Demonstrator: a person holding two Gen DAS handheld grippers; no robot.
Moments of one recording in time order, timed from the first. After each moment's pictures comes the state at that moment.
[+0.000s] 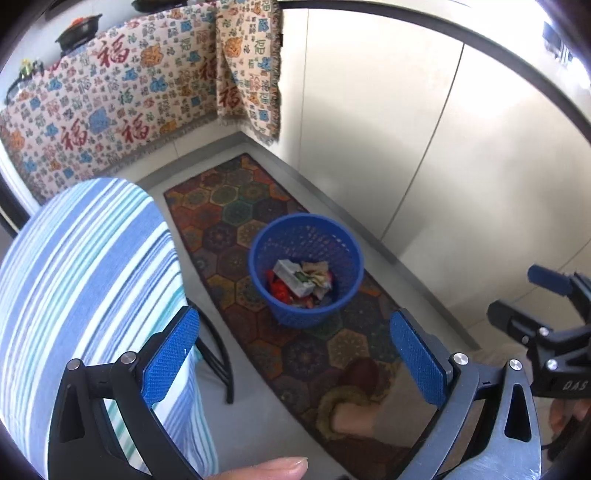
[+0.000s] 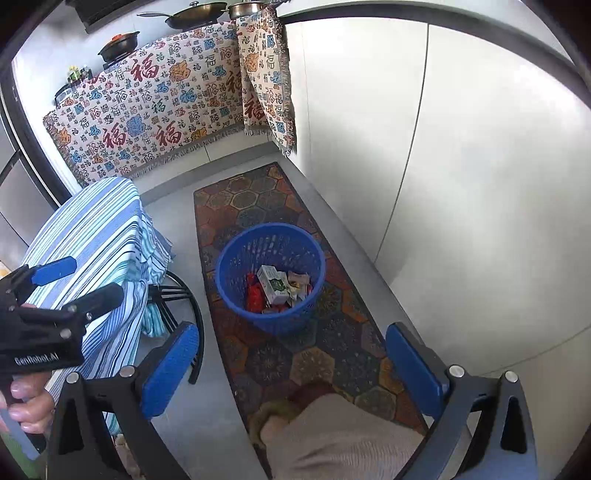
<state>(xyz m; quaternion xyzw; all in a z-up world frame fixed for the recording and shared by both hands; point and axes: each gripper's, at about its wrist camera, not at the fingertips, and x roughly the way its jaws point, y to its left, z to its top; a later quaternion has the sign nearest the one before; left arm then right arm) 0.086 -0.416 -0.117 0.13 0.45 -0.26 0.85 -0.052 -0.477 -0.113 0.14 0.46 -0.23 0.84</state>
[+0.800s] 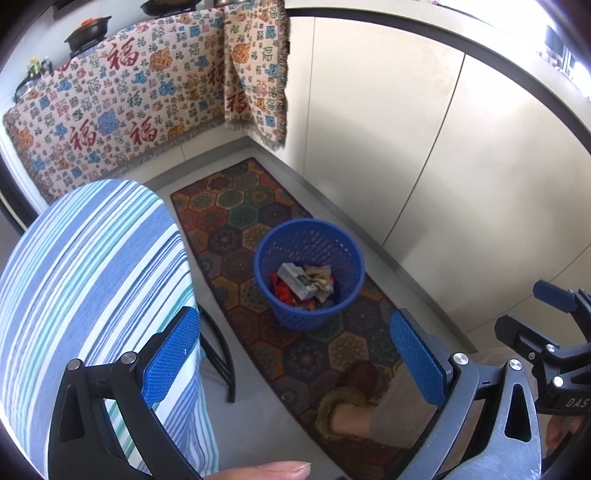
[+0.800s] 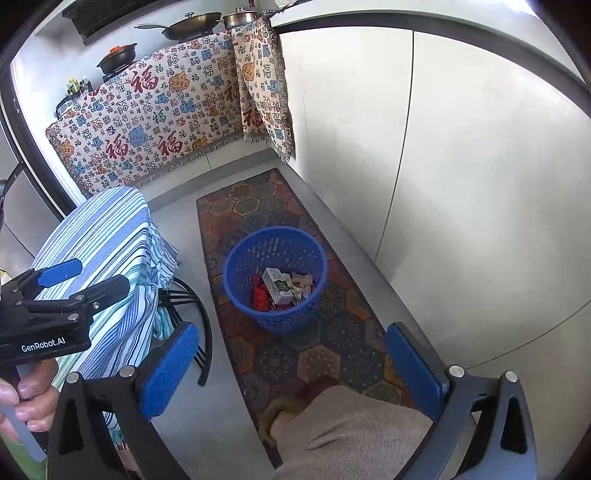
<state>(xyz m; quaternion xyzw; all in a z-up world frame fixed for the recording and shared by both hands) 0.076 -0.414 -0.115 0.13 0.44 -0.24 0.86 -0.065 -0.464 -0.104 0.15 0.45 -0.24 0.85</state>
